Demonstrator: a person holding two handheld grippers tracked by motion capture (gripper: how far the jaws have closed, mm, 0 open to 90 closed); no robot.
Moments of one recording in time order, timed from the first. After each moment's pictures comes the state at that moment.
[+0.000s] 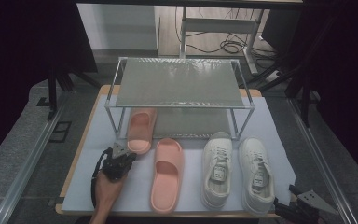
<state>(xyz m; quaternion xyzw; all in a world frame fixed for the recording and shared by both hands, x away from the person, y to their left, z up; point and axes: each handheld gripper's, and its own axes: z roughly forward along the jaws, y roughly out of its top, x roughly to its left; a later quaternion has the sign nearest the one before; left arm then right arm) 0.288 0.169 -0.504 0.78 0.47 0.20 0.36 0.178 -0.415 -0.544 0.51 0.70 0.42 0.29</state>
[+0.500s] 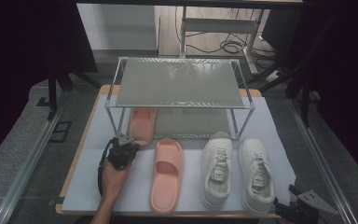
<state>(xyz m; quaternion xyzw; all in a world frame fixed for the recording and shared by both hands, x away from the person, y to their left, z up) 0.326 0.160 -0.504 0.78 0.49 0.20 0.35 0.178 -0.415 -0.544 0.51 0.70 0.42 0.29</state>
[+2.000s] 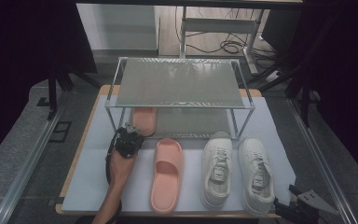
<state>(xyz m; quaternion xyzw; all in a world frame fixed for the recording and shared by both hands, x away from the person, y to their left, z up) 0.360 0.147 -0.501 0.77 0.50 0.20 0.33 0.178 -0.415 -0.544 0.50 0.70 0.42 0.29</state>
